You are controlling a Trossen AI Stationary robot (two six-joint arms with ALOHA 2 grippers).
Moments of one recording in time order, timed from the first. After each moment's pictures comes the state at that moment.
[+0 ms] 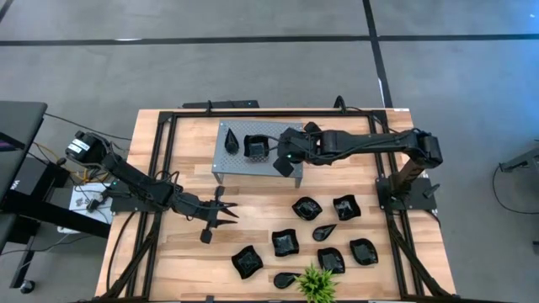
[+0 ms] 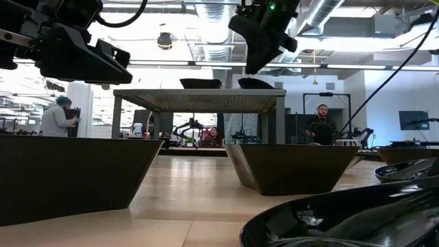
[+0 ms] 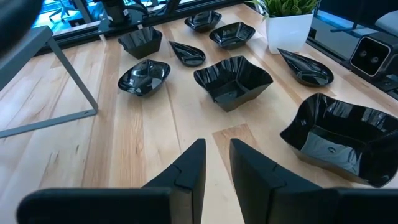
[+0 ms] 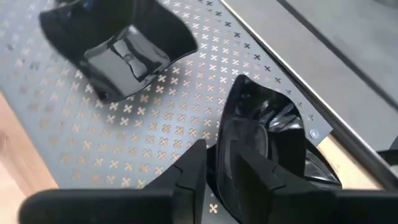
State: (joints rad) left arm -0.47 1.25 0.29 0.58 -0.24 0.12; right arm -0.05 1.67 1.49 -0.85 0.55 0.45
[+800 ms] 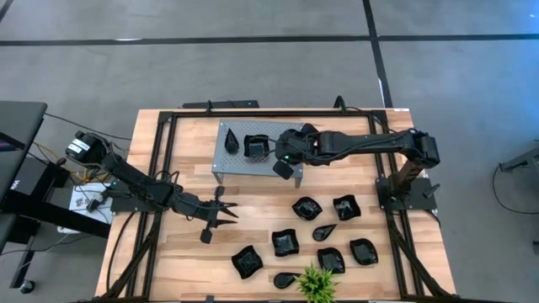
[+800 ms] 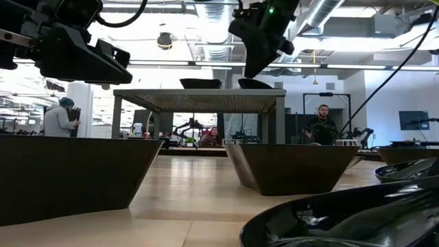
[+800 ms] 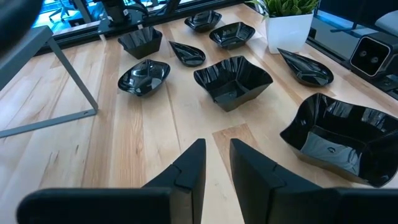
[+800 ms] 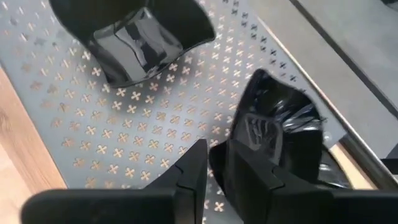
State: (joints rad) left arm -0.47 1.25 0.29 0.58 -0.24 0.12; right arm -0.05 1.69 1.49 -0.85 0.51 0.40
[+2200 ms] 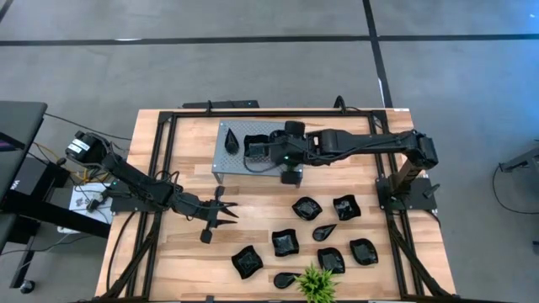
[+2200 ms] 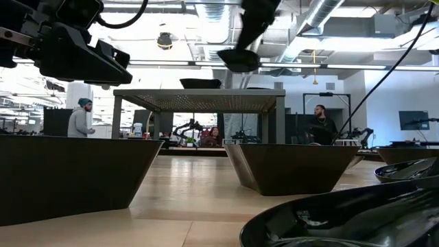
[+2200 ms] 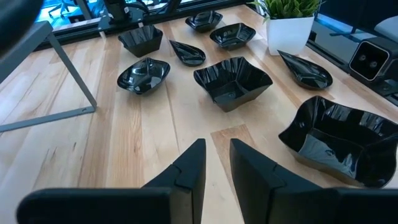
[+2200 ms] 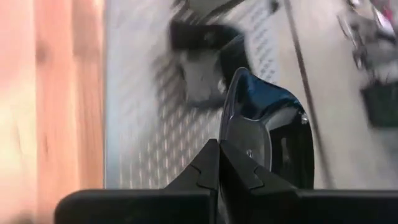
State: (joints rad) left arm -0.47 1.25 0.29 0.58 -0.24 0.09; right arm -0.01 1.71 1.67 -0.94 0.45 -0.17
